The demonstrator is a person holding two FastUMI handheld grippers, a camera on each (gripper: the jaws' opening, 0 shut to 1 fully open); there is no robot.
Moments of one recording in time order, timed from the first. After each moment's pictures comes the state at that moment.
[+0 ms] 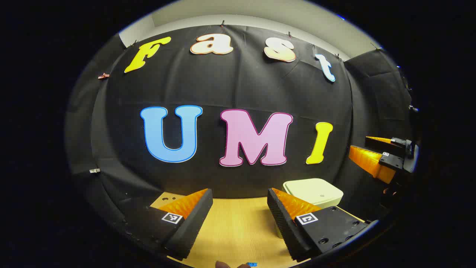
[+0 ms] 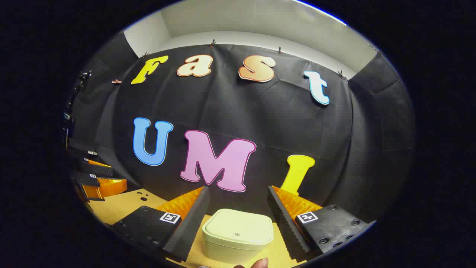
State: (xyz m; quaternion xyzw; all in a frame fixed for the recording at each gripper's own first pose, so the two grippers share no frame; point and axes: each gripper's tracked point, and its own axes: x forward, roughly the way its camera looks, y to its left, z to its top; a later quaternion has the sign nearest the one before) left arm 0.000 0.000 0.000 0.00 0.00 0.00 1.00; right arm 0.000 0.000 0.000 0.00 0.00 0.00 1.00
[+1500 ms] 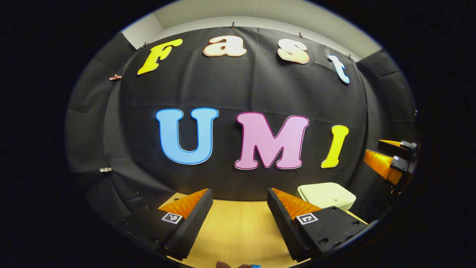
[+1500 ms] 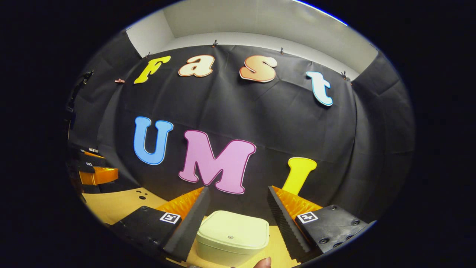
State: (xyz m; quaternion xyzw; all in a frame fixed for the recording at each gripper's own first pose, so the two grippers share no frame) left arm 0.006 0.022 0.005 -0.01 -0.01 0.06 1.00; right arm 0.019 -0.017 -0.001 -0.01 -0.02 0.01 1.00
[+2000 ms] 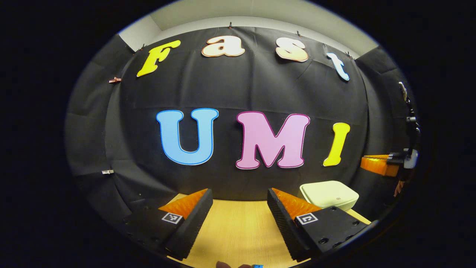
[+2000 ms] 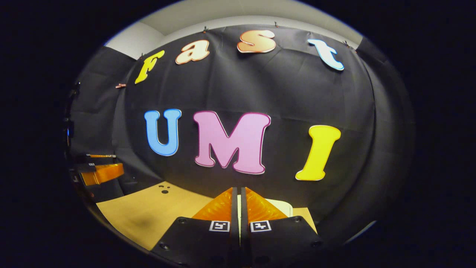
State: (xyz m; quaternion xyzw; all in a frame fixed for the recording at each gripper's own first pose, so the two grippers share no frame) left arm 0.007 0.020 0.003 0.00 -0.01 0.07 1.00; right arm 0.050 -0.005 -0.072 0.05 0.09 0.09 0.99
